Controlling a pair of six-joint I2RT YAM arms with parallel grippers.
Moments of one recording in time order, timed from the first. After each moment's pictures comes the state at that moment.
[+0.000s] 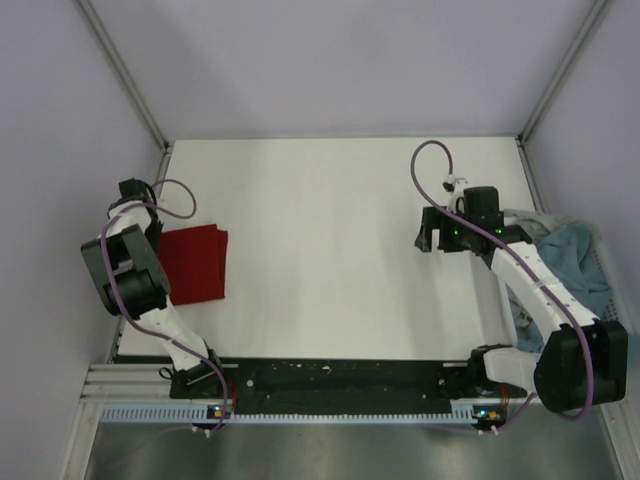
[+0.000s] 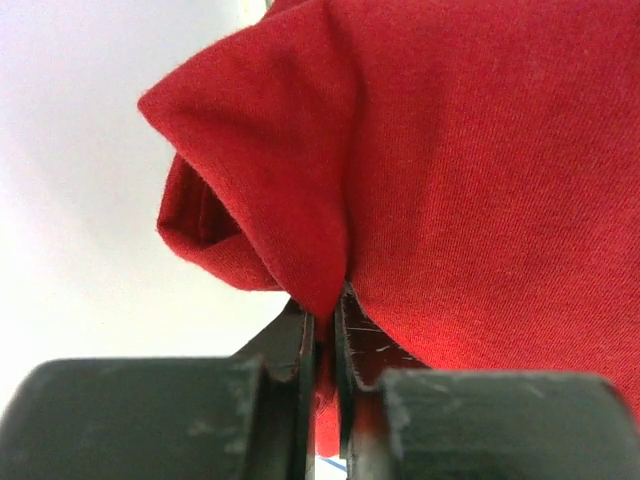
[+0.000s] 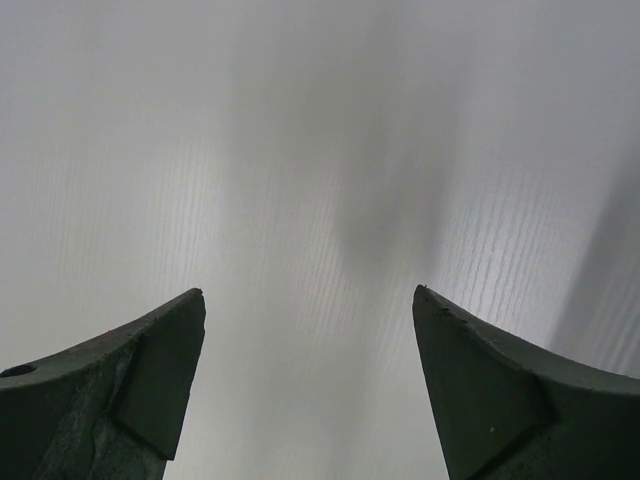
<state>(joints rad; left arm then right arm) 0.42 1.83 1.27 -0.65 -0.31 0.53 0.17 1.20 0.87 -0.48 -0.20 0.14</state>
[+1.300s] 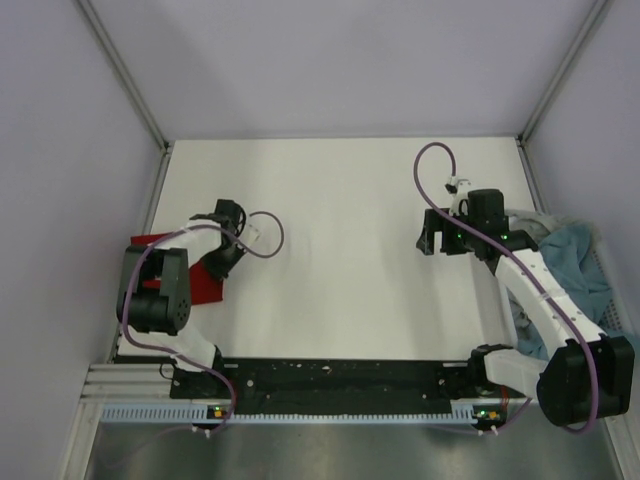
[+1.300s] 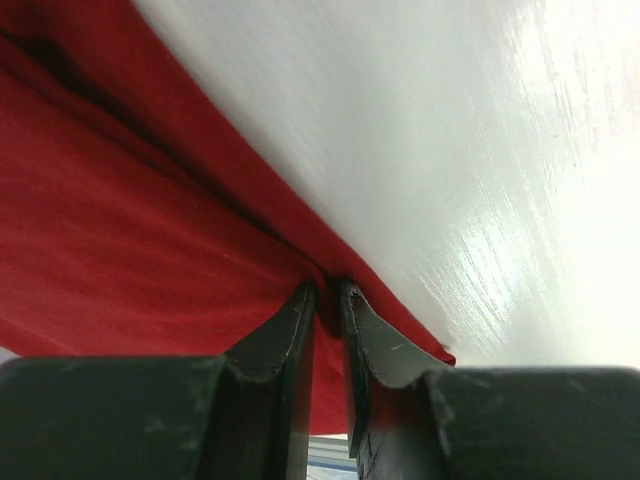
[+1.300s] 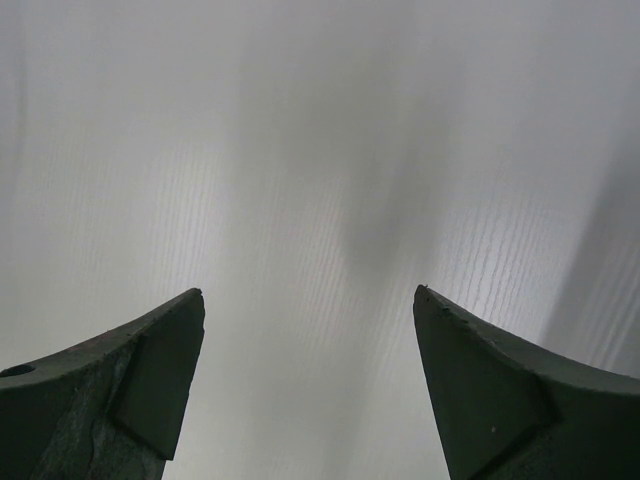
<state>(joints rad) -0.10 1.67 0.96 -0.71 -0.20 0.48 0.17 1.13 0.86 -0.51 -0.20 0.12</state>
